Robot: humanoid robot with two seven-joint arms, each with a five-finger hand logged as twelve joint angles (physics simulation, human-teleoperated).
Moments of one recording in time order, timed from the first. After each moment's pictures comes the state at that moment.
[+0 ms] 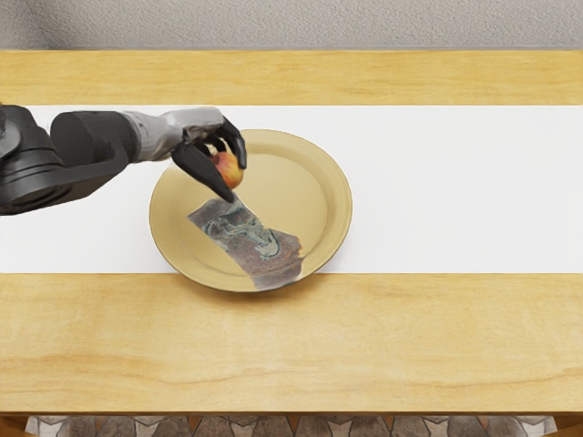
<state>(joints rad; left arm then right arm) -1.19 0.68 -0.38 -1.66 0.70 -0.06 0.61 -0.04 0.00 0.11 0.05 -0.06 0.03 0.09</state>
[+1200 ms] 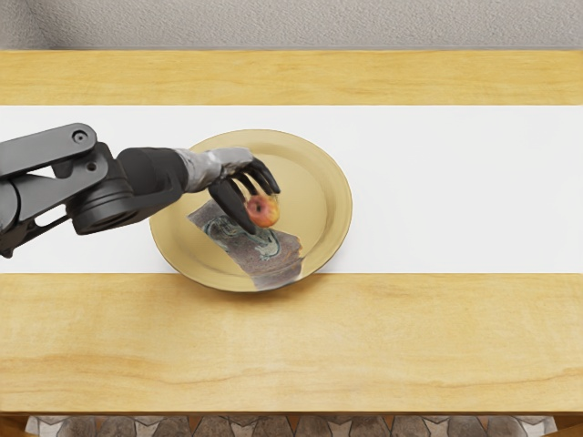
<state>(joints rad) -1.15 0.49 -0.28 -1.49 0.77 -0.03 0.61 -0.04 0.00 0.11 0.05 -0.06 0.03 0.09</state>
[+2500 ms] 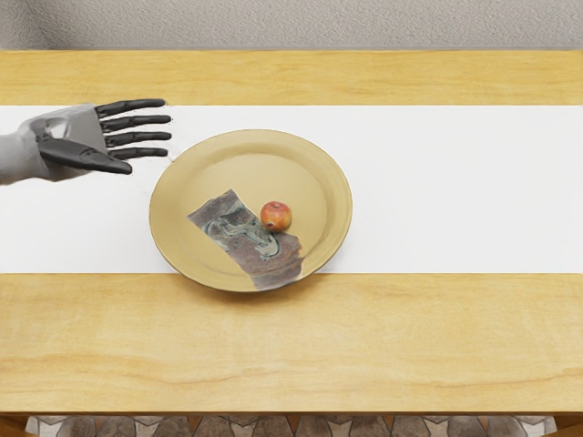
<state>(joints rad) -0.48 0.67 -1.28 -1.30 0.09 -0.61 0.61 -0.04 0.00 0.11 0.05 -0.06 0.03 0.09</state>
